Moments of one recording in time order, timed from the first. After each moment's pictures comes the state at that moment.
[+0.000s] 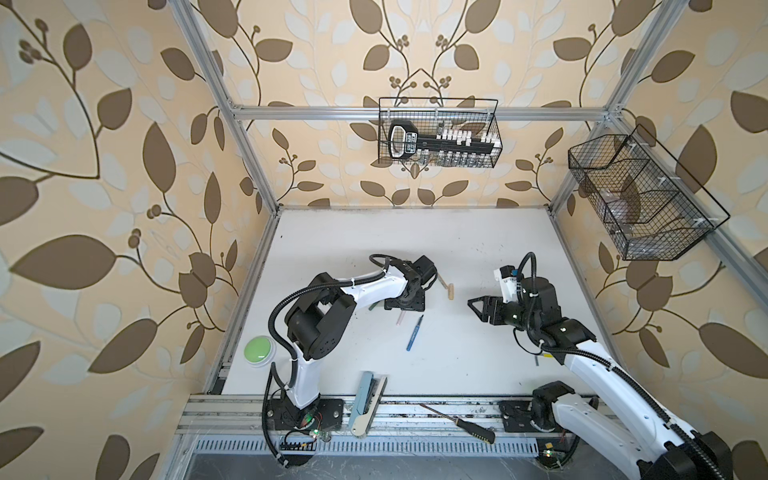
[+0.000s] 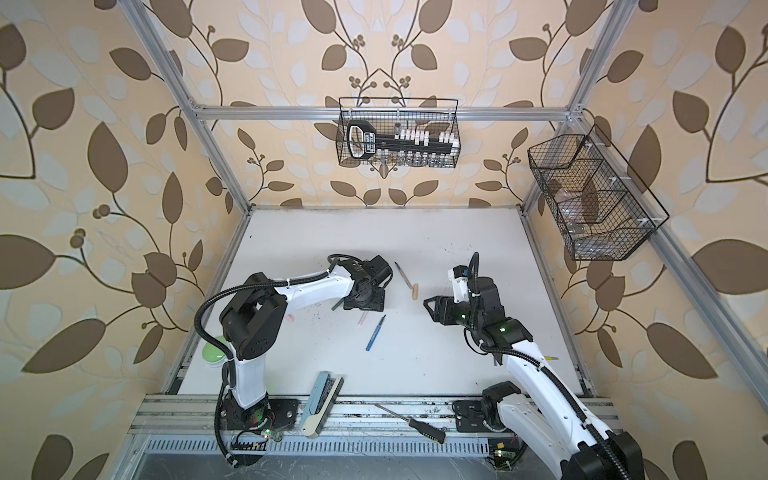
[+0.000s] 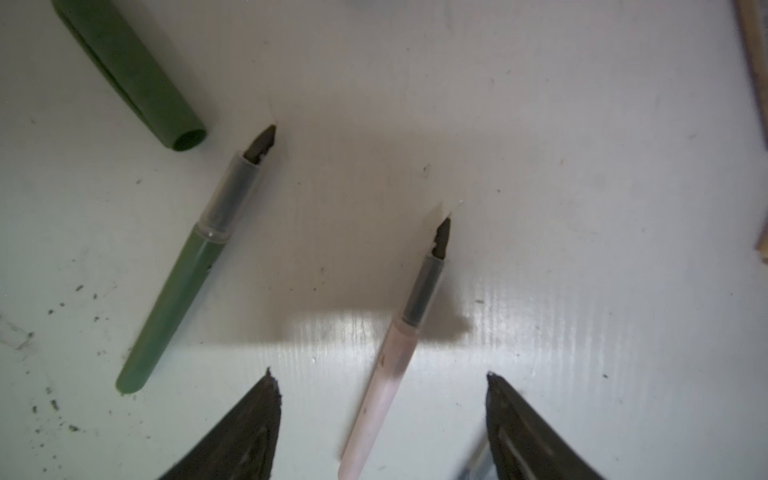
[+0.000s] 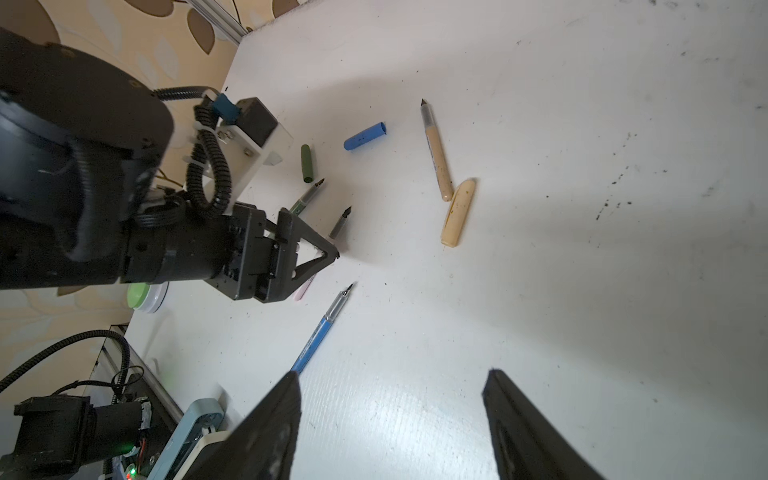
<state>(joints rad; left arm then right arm) -0.77 1.96 1.38 -0.79 -0.14 -0.74 0.28 0.86 0.55 -0.36 -0.32 0.39</state>
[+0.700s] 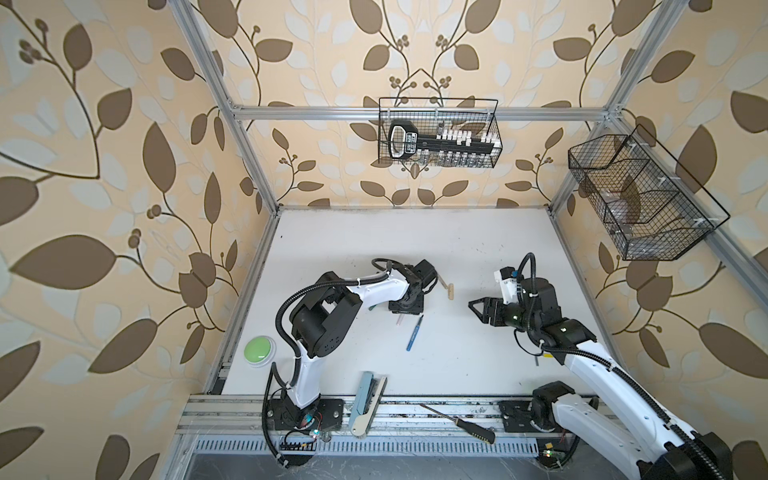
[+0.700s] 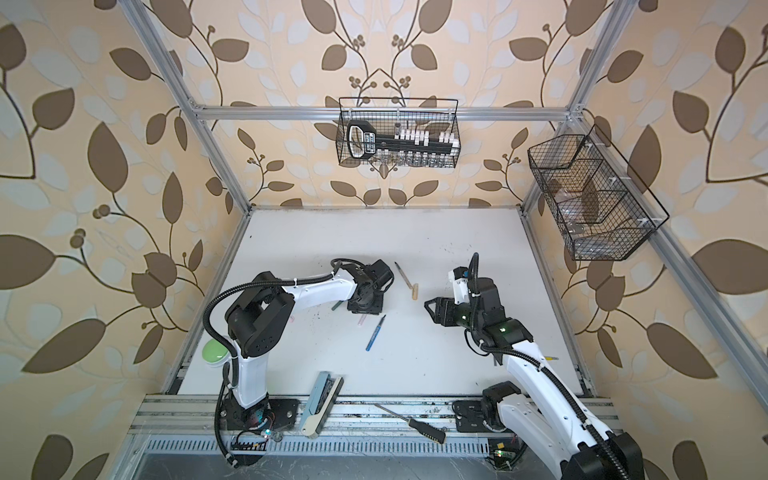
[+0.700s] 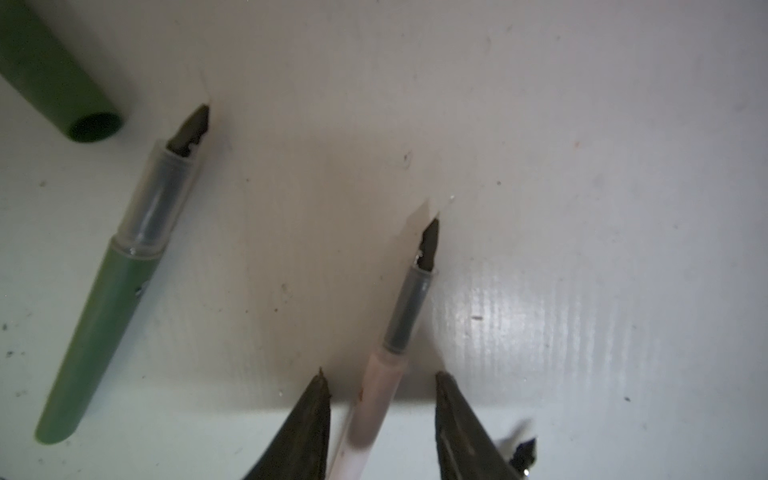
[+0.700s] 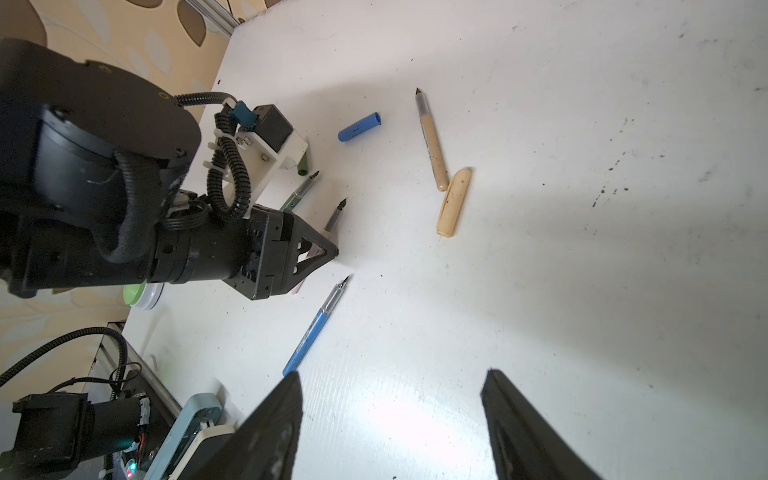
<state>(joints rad) -0.77 1.97 1.33 -0.72 -0.11 -0.73 0.28 0.87 0.55 -0.38 -0.32 0.39</state>
